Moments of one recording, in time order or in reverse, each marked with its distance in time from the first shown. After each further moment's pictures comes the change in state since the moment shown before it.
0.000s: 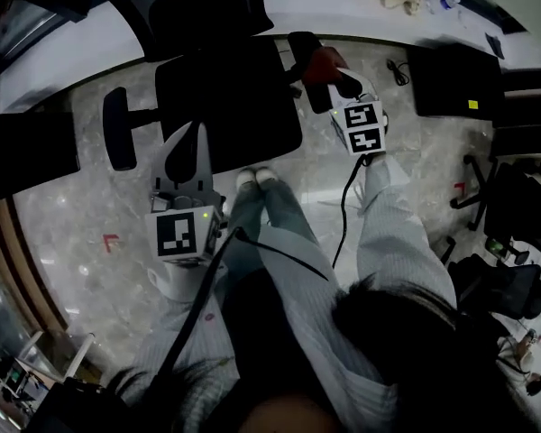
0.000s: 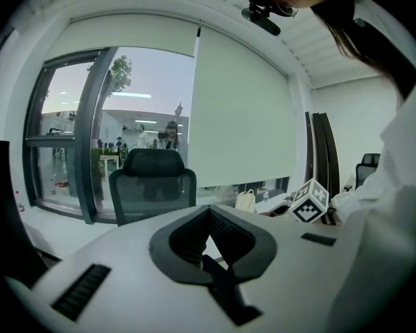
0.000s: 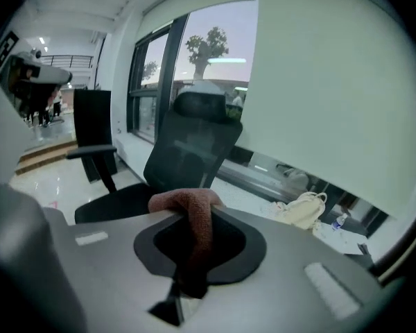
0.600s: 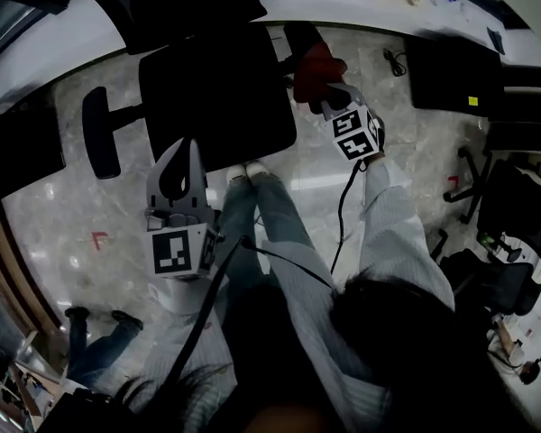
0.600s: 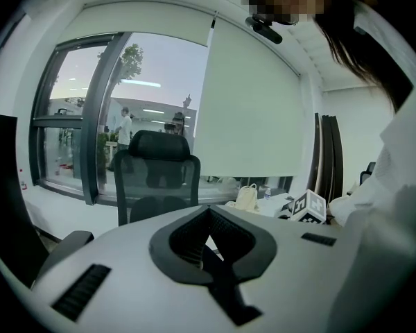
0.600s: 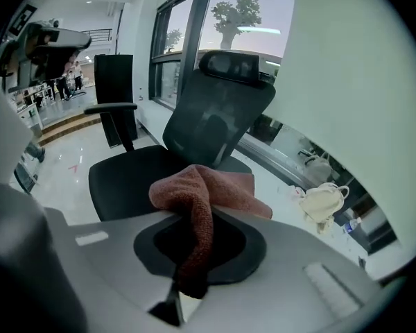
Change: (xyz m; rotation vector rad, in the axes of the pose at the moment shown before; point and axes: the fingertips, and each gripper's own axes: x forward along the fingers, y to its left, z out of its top) left arm 0.016 0.010 -0.060 -0.097 0.063 0.017; right arm 0.043 0.030 -0.095 -0.162 0.255 0.153
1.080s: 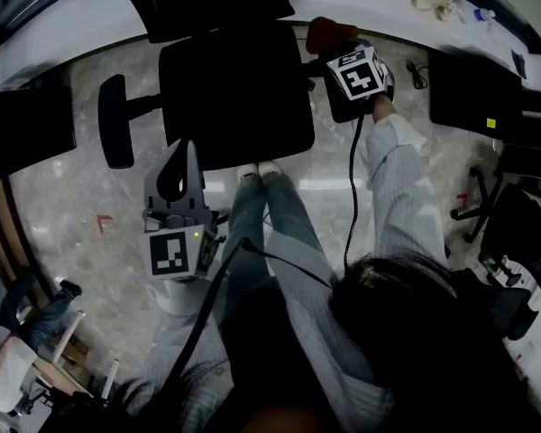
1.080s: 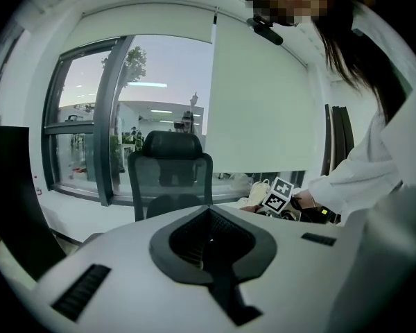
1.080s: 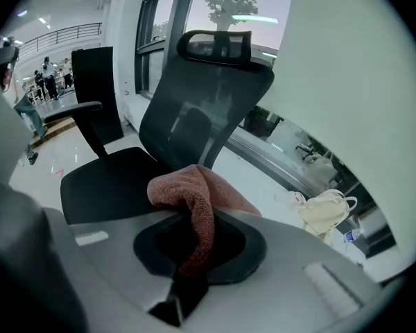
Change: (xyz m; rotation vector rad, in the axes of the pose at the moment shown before) left arm -0.005 0.041 -0.007 0.016 0.048 0.103; right arm 0.099 -0.075 0.068 0.031 0.067 -0.036
